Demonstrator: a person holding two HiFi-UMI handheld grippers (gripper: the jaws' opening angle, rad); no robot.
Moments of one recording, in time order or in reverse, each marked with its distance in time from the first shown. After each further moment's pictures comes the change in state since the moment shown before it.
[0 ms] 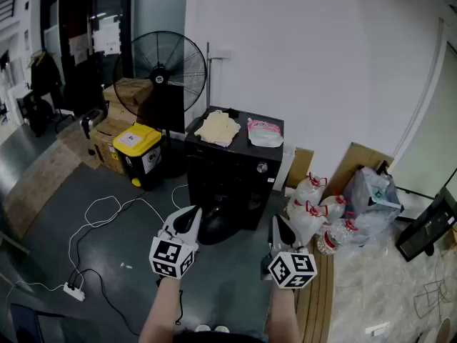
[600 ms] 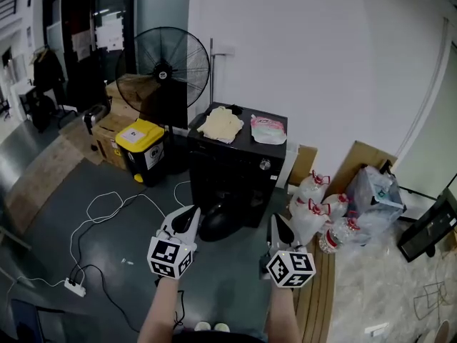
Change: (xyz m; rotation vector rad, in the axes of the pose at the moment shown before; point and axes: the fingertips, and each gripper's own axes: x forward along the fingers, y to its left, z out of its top) left arm -0.005 0.006 -0.006 -0.009 0.013 0.020; right arm 0.008 0.002 -0.010 0.013 0.022 0.006
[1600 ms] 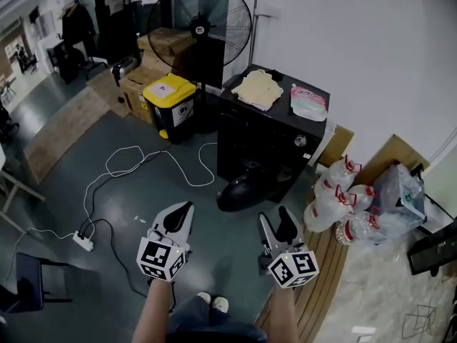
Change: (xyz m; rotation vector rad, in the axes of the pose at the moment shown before) left arm -0.058 0.037 -0.065 -0.061 0.125 0.183; right arm 0.034 0.044 -0.083 0.091 0.105 0.295
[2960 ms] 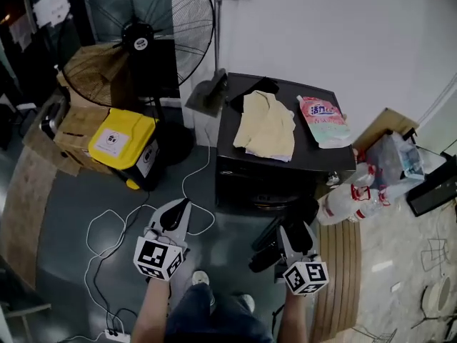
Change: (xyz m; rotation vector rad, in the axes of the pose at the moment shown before) left arm 0.404 0.376 -0.005 0.001 0.063 -0.391; right arm 0.393 -0.133 -0.074 0.010 0.045 -0.559
